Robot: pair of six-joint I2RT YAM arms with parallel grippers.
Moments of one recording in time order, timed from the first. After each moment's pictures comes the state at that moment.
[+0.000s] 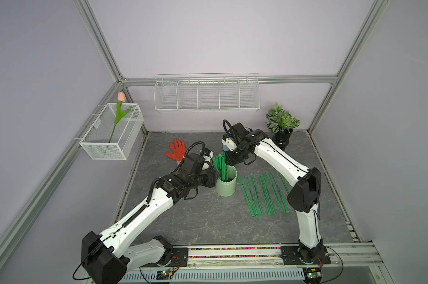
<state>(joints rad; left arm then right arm) -0.70 1.16 1.04 -0.55 0.05 -0.33 0.67 2.08 2.09 -1.16 -0.18 0.18</state>
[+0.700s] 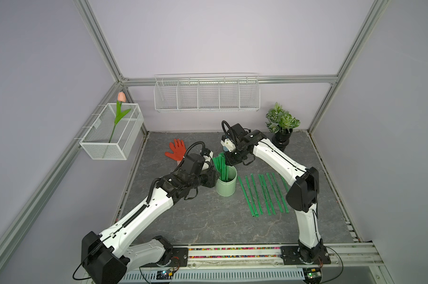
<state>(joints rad) -0.70 1.16 1.04 -0.55 0.05 -0.33 0.68 2.10 2.09 -1.15 -0.19 0.17</state>
